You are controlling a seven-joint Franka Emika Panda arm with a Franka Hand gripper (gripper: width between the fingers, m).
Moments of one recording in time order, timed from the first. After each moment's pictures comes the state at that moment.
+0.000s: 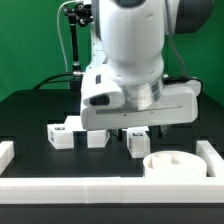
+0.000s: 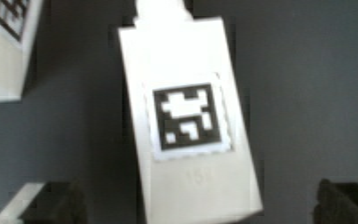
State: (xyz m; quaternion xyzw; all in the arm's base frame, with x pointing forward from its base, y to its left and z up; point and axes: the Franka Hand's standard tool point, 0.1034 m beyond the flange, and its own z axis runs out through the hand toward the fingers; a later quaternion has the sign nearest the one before) arm 0.520 0.030 0.031 -0.95 0.03 0.30 0.07
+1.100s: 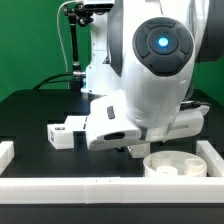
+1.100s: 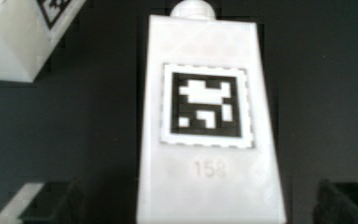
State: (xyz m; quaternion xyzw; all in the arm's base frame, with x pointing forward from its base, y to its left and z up) arm 0.523 0.028 0.011 -0.93 -0.05 0.37 0.04
